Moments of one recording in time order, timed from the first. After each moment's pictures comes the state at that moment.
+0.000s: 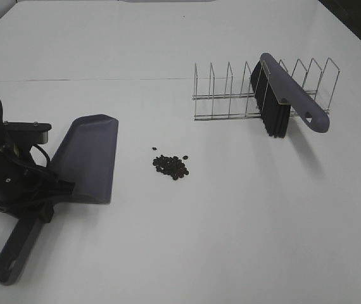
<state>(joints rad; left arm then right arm) -0.36 1.90 -0.87 -0.03 0.52 -0.26 0.09 -0.01 -0.46 0.00 1.12 -0.01</state>
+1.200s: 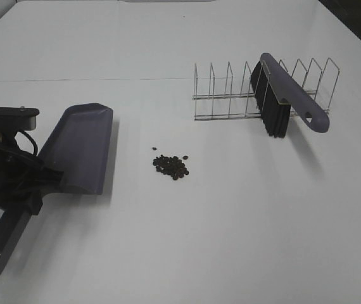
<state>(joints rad) -0.36 1.77 -0.87 -0.02 0.63 -0.26 0.09 0.31 -0.59 0.08 1.12 0.05</state>
